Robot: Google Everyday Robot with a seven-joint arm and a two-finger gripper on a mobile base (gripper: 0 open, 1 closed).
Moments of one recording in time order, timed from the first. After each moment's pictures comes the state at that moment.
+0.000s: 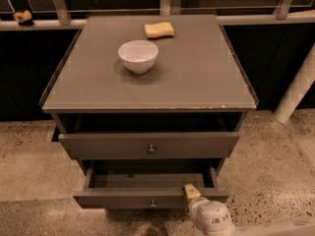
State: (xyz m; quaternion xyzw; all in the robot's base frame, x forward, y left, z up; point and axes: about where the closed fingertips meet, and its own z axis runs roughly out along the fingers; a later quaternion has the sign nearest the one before) arm 0.445 -0.154 0.378 -0.76 0.58 -0.20 0.21
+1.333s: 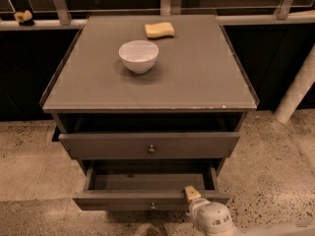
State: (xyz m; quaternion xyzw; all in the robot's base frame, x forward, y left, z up) arm 0.438 -0.154 0.383 -0.76 0.58 -0.19 0.21
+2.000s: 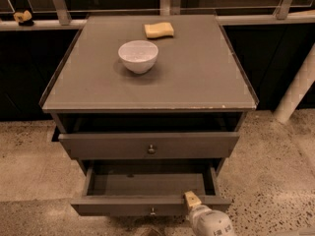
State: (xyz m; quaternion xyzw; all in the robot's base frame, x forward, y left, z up) arm 0.416 -0.152 0.379 -0.76 0.59 -0.19 0.21
